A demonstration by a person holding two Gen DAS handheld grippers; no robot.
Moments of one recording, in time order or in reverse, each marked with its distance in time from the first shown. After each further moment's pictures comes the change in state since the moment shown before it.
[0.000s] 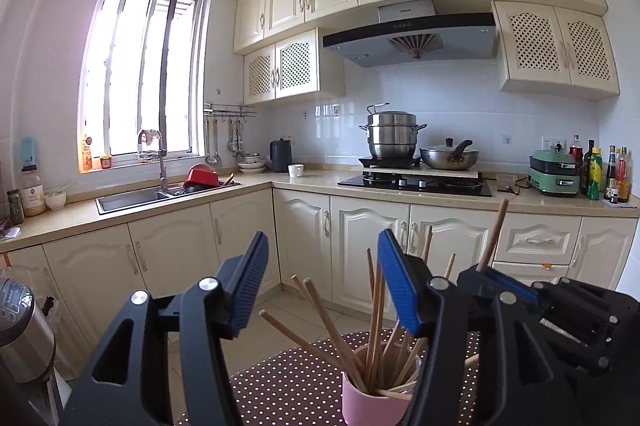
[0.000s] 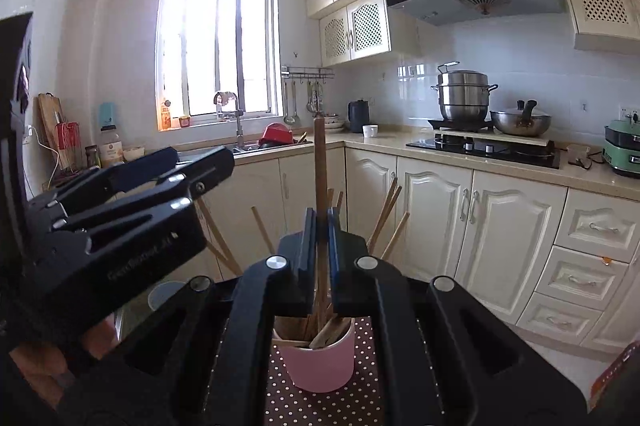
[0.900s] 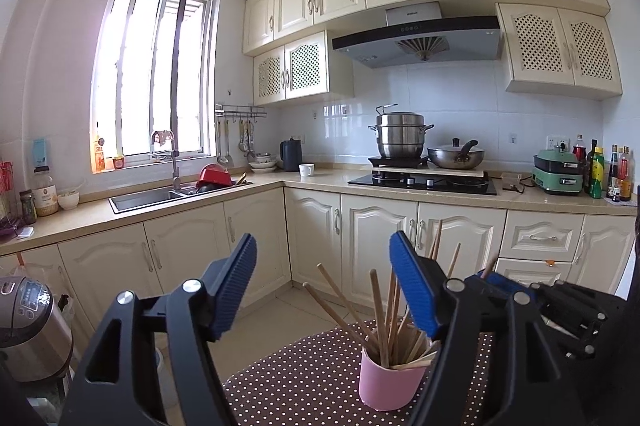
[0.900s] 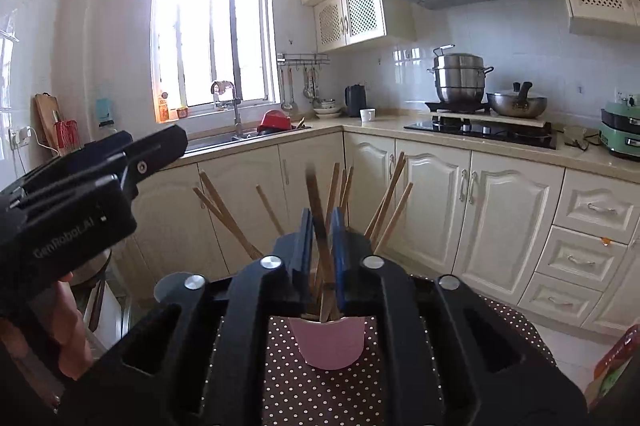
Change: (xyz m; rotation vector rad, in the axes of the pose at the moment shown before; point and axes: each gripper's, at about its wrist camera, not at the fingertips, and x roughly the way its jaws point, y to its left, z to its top) left arm -0.042 0.017 0.006 0.001 0.003 0.027; right arm -0.015 0.004 -0.010 0.030 0.039 -0.009
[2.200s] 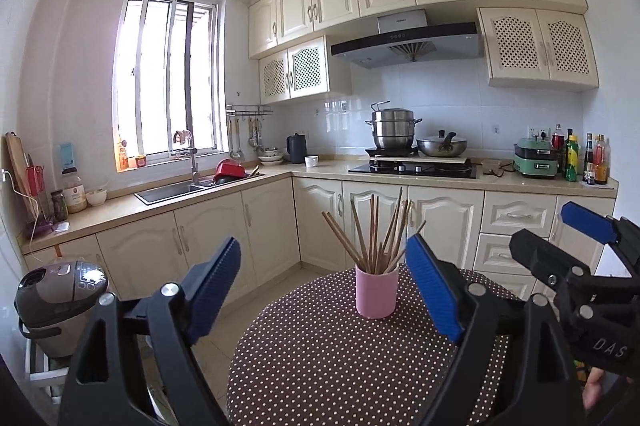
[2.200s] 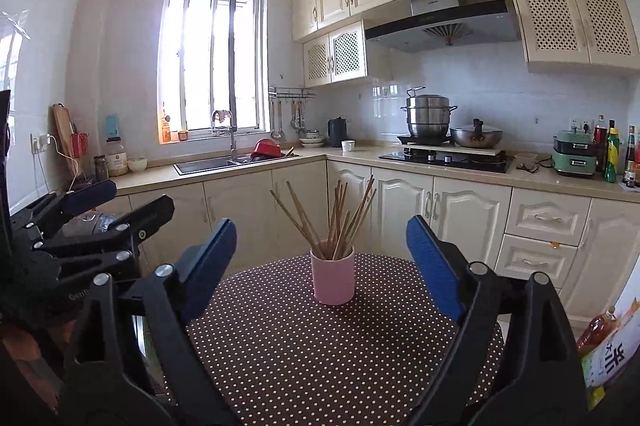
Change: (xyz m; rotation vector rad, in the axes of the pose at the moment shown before) left arm -0.223 0.007 -0.016 0.035 0.033 0.017; right arm -0.209 0.061 -0.009 -0.027 -0.098 -0.093
